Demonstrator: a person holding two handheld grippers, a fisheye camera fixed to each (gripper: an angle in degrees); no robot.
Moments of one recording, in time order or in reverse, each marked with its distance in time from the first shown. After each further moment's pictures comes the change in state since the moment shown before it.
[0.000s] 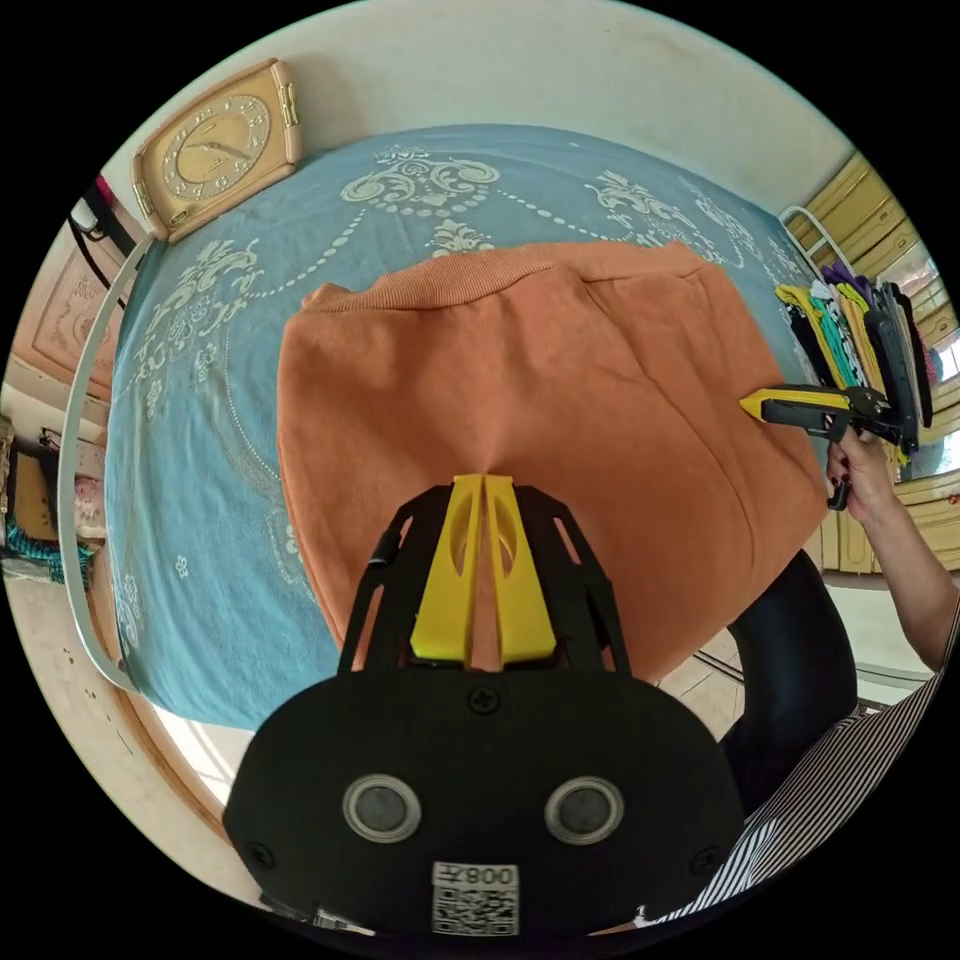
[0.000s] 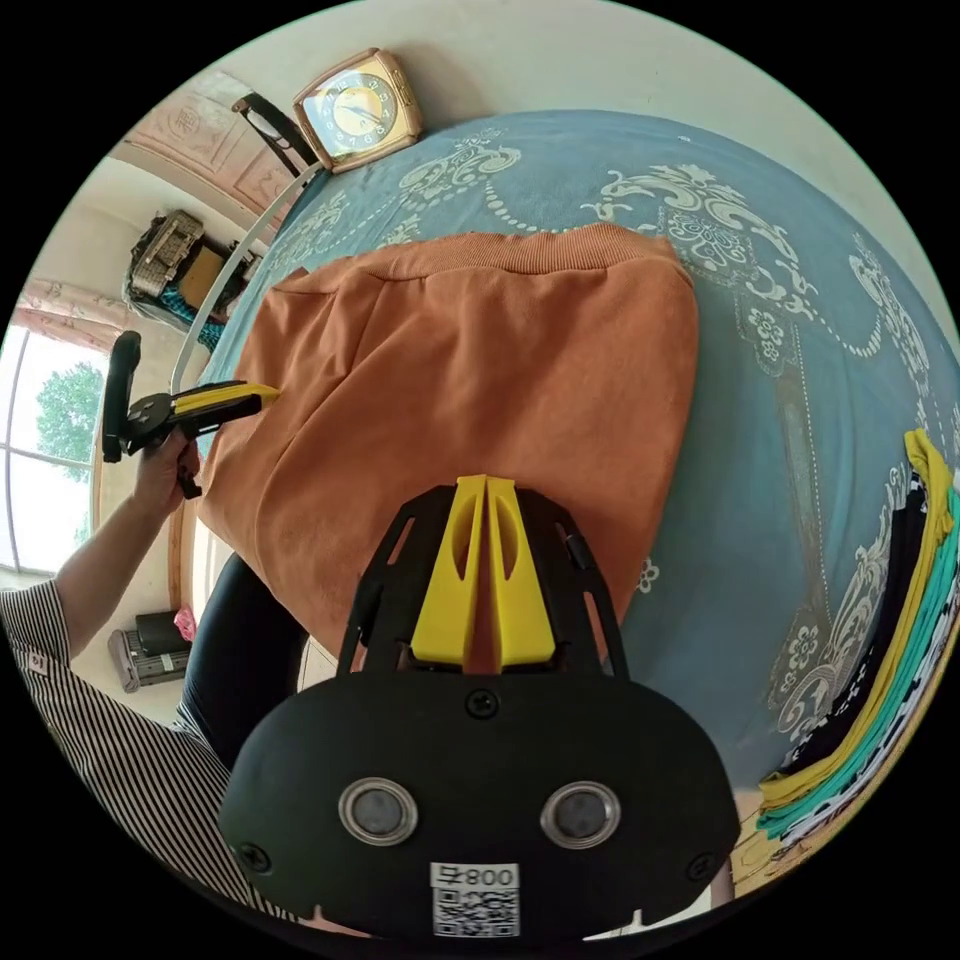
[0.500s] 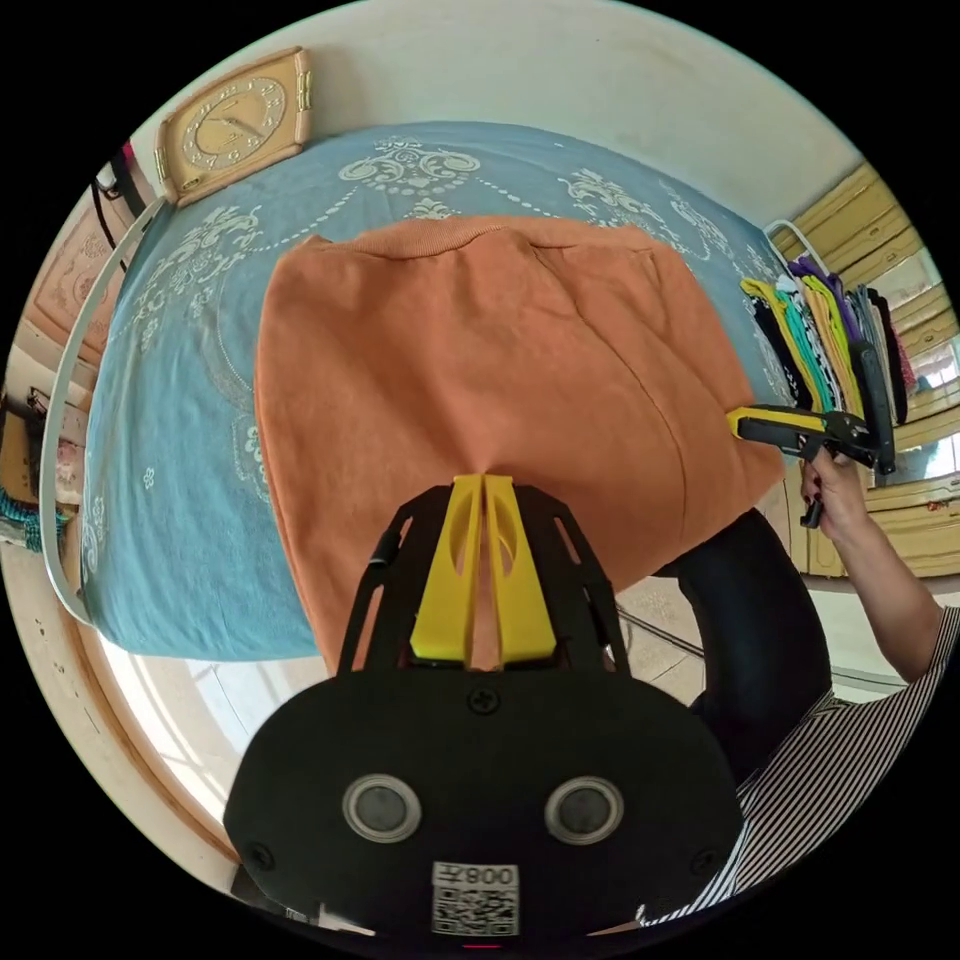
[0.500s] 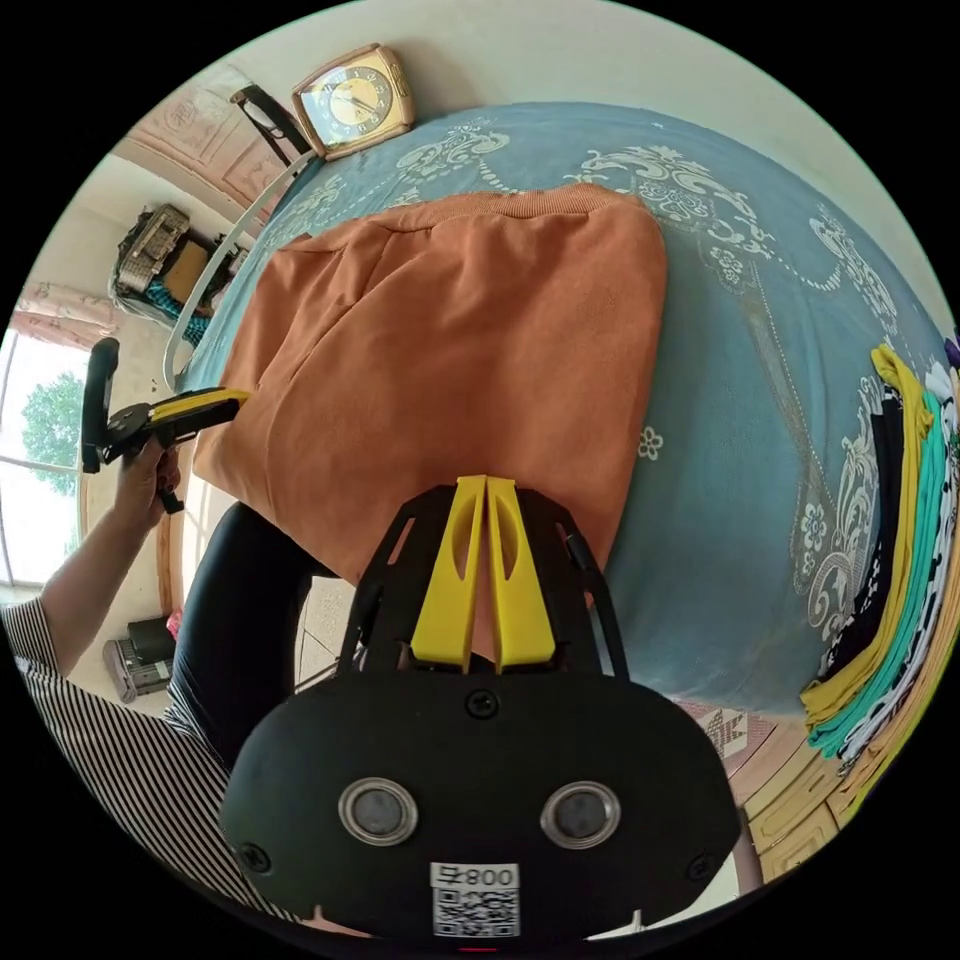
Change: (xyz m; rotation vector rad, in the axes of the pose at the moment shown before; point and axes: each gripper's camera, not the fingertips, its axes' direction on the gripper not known) left arm 0.005 0.079 -0.031 -0.009 0.090 -0.053; right arm -0.018 0.084 0.026 -0.020 0.039 0.041
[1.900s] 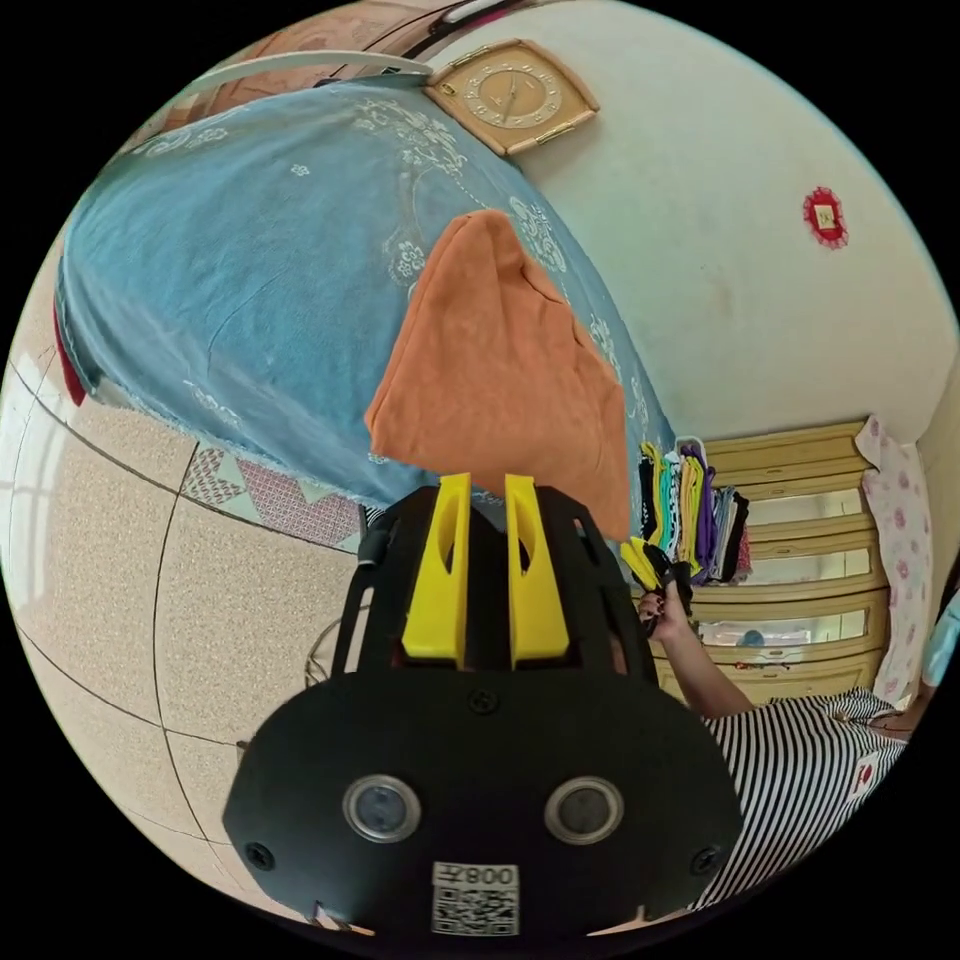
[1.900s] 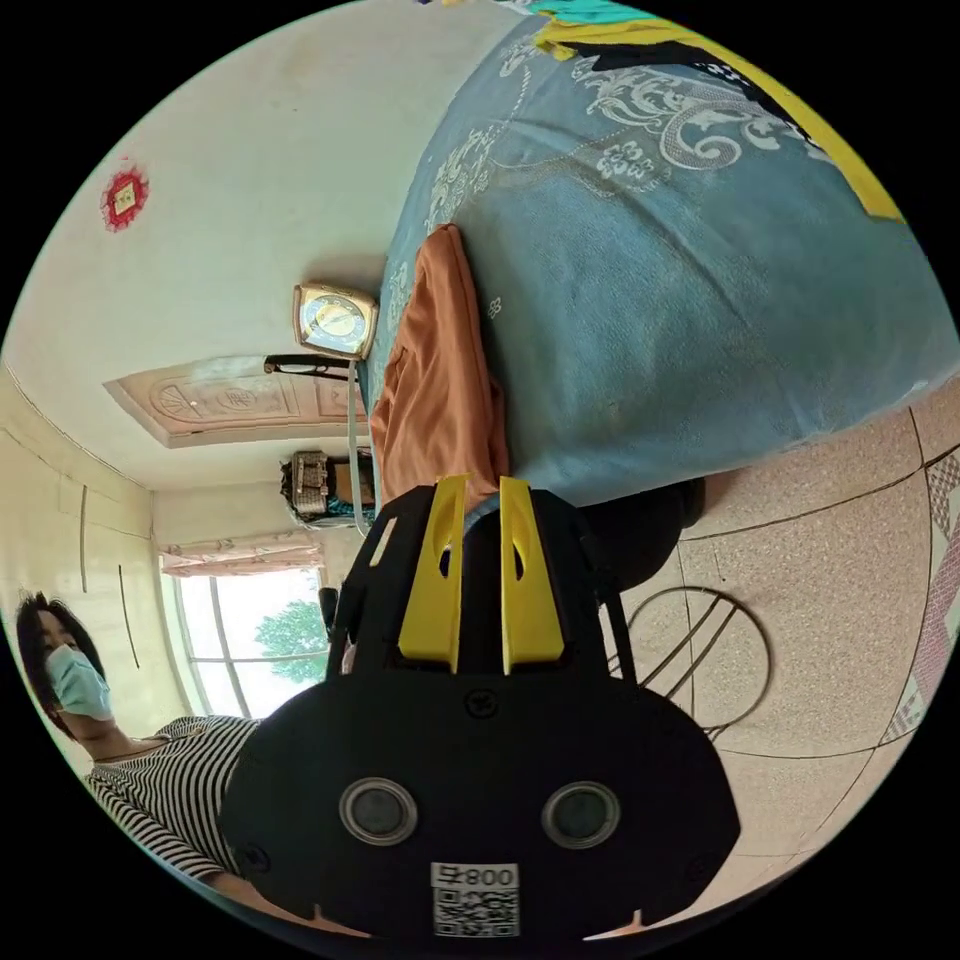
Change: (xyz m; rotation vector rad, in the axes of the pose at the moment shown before) left arm -0.170 0.211 -0.020 0.248 0.532 -0.513; right arm 0.174 0.239 0.093 0.263 -0.760 0.557
